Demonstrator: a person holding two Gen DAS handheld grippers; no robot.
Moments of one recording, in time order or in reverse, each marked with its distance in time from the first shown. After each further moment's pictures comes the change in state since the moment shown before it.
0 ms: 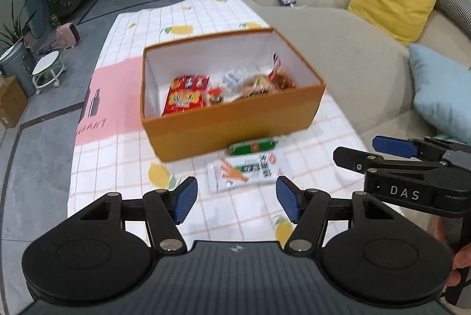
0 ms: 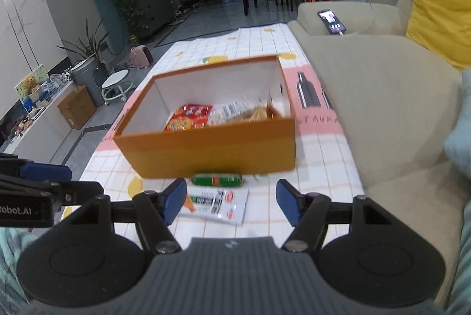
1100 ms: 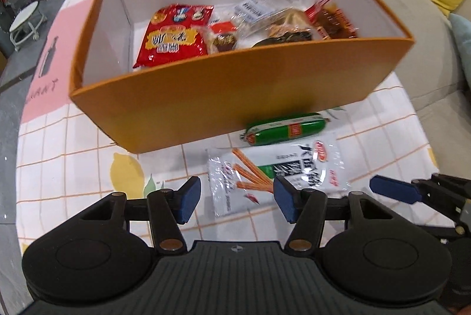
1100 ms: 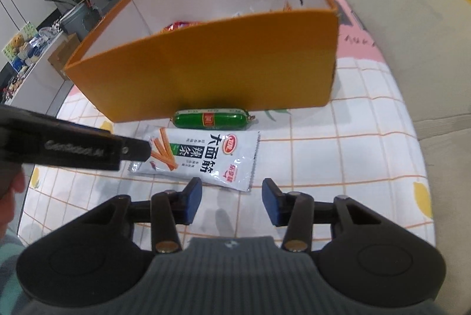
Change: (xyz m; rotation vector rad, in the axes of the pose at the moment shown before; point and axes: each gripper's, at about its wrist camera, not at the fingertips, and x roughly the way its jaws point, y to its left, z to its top) left arm 0.169 0.030 0.017 -0.040 0.244 -0.028; right arm 0.133 -0.005 -0.024 -0.012 0.277 0.022
